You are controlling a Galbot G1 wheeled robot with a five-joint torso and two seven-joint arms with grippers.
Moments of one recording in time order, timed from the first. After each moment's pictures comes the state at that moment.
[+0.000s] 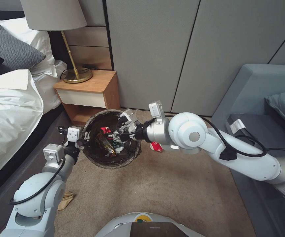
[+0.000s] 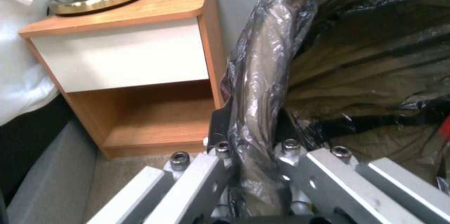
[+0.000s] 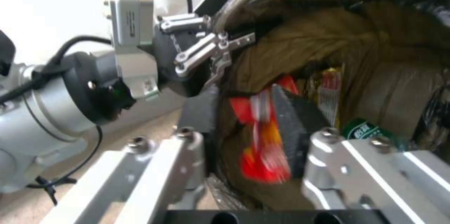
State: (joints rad) left arm 1.49 -1.28 -0.72 -2.44 -0.26 0.64 0.07; right arm -0.15 0.87 -0.49 2.20 1.81 -0.68 0.48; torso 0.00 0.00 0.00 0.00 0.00
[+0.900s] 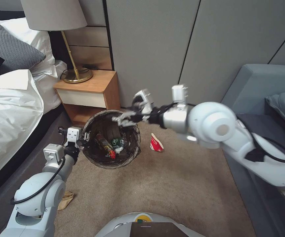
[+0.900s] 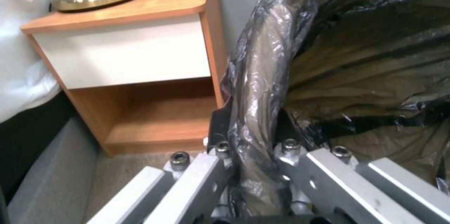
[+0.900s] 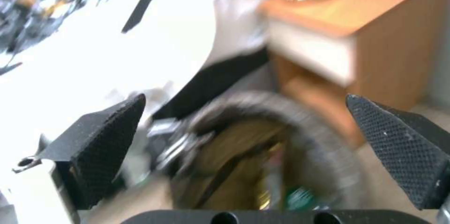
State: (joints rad) left arm 1.50 -1.29 -0.72 -2.44 -0.25 0.64 0.07; right arm -0.28 0.78 -0.12 2.30 1.79 -0.65 0.50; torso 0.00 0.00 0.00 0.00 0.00
